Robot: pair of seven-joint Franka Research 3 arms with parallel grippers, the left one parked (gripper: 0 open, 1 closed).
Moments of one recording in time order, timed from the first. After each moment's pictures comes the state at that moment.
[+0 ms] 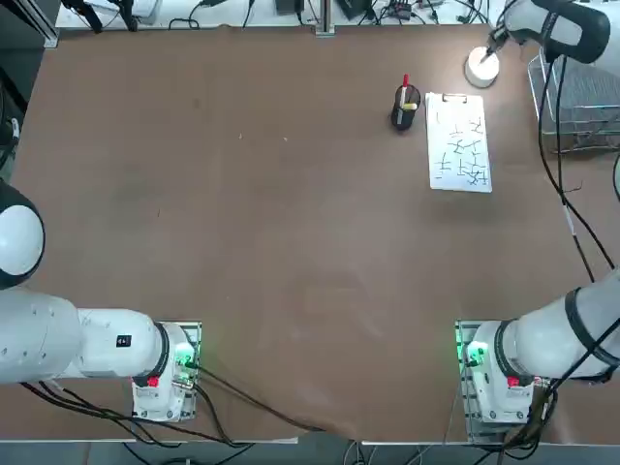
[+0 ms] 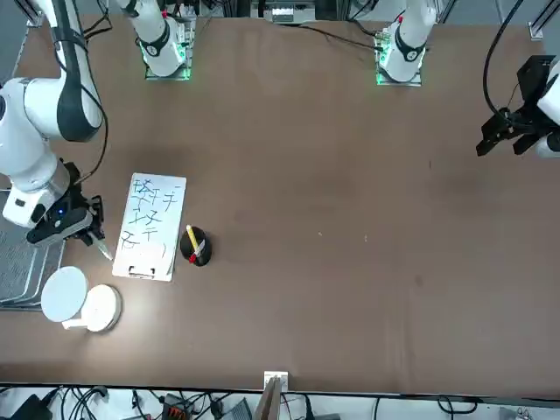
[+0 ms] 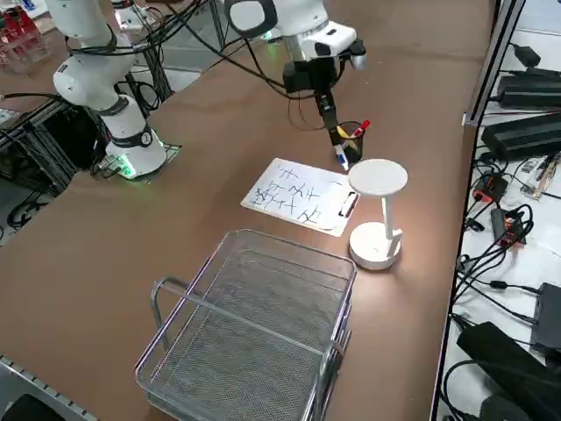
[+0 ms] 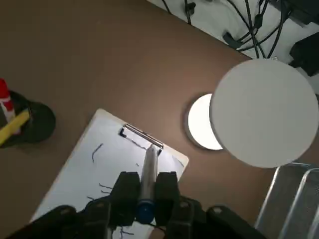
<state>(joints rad) 0.10 0.21 -0.08 -1.87 -0.03 2.35 -0.37</state>
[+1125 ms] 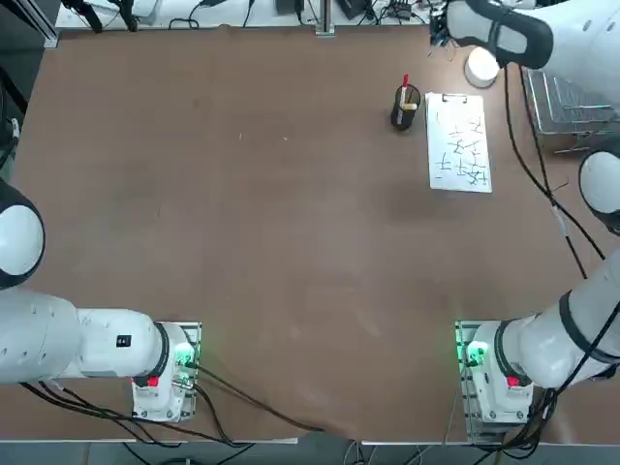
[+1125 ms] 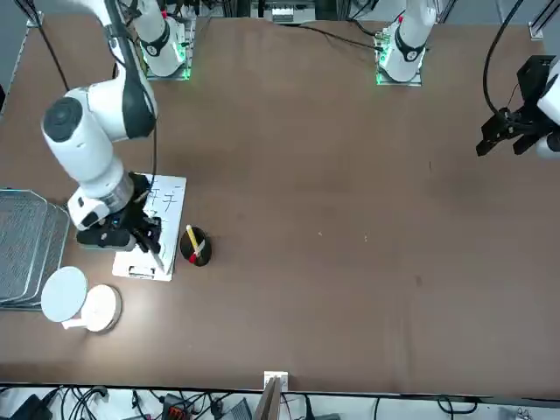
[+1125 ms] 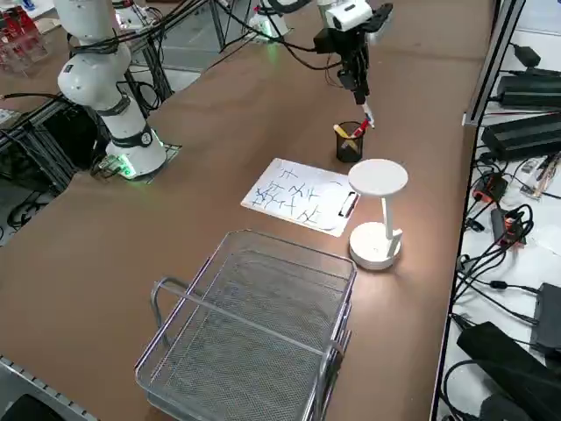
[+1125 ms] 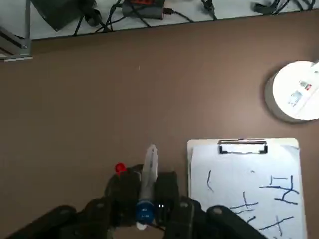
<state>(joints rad) 0.28 0.31 -0.02 -1.75 -0.03 2.35 0.40</state>
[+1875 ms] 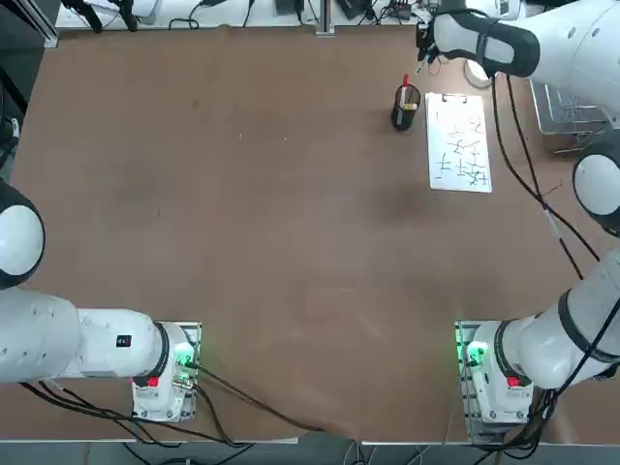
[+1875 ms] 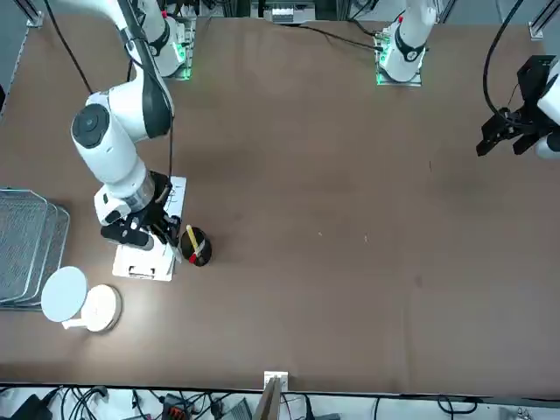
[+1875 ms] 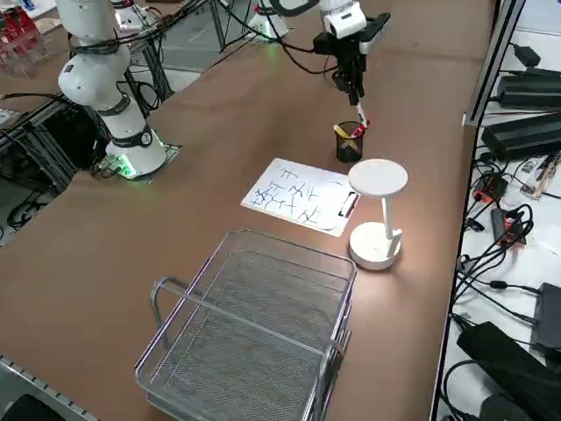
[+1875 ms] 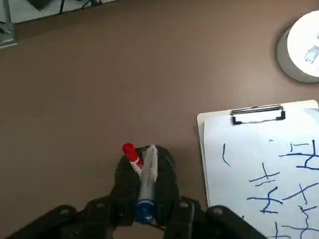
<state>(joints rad) 0.29 0.33 0.01 -1.79 -0.03 2.33 0.51</state>
